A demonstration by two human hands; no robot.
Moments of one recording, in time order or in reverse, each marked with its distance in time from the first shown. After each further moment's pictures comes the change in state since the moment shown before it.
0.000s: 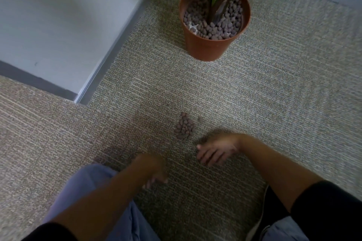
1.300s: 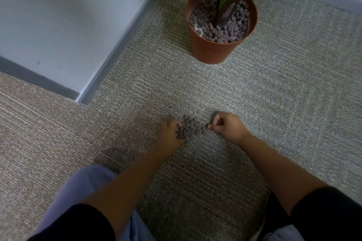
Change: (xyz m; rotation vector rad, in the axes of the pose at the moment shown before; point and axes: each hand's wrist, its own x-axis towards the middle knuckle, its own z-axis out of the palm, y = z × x) left_hand 0.014 0.038 -0.034 -0.643 0.913 0.531; right_hand -0.004 -0.004 -0.026 -0.140 1.029 -0.386
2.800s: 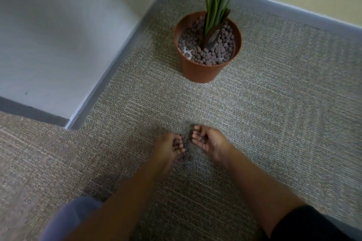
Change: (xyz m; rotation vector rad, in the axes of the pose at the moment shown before) left_hand 0.012 0.050 -0.009 -1.047 0.026 -0.422; right_hand 0.020 -0.046 0.017 1.241 -0.069 0.518
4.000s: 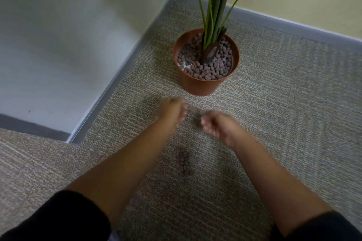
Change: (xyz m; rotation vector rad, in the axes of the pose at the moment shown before) left_hand 0.019 0.115 0.053 0.350 0.025 0.288; right_hand -0.010 -0.080 0.000 -0.089 -0.118 -0.202
